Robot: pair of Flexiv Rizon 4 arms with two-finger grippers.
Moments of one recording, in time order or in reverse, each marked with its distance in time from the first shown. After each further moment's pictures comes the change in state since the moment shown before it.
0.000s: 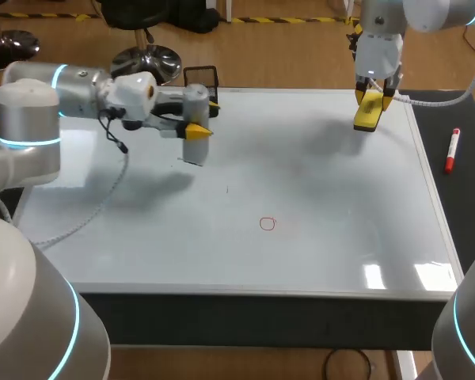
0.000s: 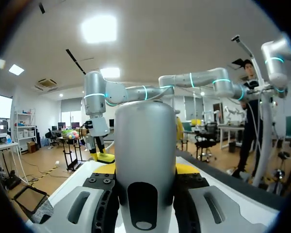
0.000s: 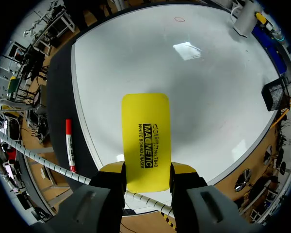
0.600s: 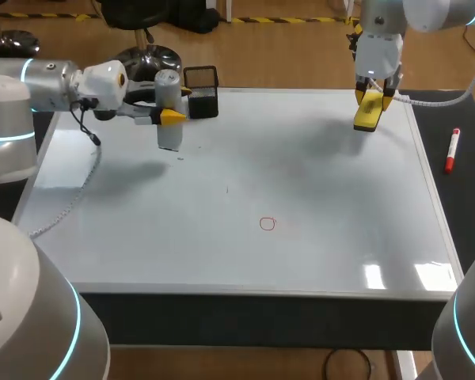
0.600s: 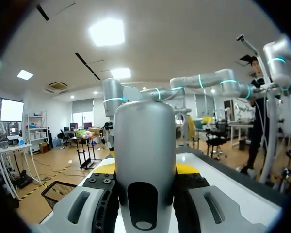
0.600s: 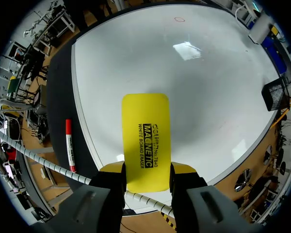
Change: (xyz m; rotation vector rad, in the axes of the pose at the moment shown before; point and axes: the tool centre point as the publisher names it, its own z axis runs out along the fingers) left arm -0.027 -0.004 -0.057 -0.018 -0.100 0.019; right arm 0.000 0.000 0.000 0.000 0.000 0.000
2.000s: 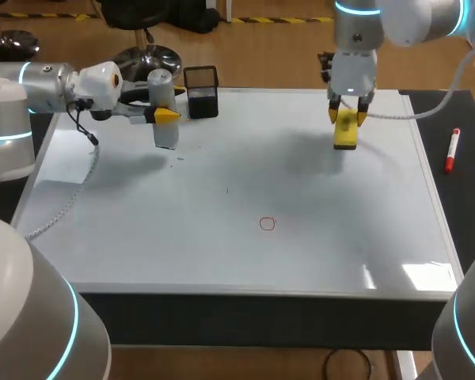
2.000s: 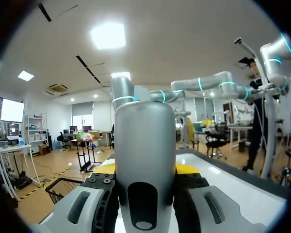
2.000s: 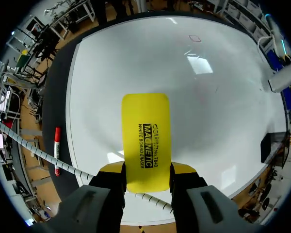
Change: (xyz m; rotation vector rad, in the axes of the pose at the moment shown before) left arm -0.014 0.009 -0.014 0.040 0.007 -0.001; right arm -0.040 0.085 0.009 -0.030 -0.004 -0.256
